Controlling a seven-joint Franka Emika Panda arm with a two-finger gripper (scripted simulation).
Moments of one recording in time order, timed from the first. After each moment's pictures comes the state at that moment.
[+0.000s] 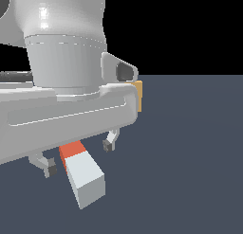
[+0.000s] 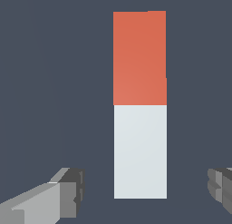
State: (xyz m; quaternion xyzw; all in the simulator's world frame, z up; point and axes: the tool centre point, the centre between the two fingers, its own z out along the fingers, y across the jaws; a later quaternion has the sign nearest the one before) arm -0.062 -0.135 0.072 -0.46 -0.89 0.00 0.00
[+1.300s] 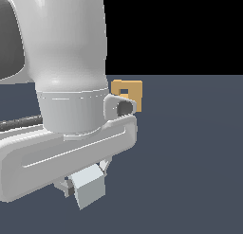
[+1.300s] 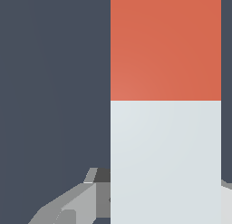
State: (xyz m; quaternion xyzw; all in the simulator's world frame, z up) arm -0.061 -0.136 0.022 -0.46 -0.89 0.00 0.00
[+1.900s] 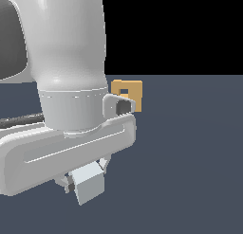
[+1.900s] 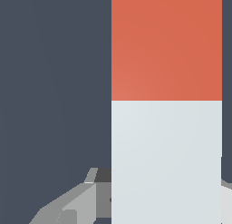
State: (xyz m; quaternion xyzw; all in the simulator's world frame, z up) arm -0.063 -0.130 0.022 -0.46 -0.89 0.00 0.00
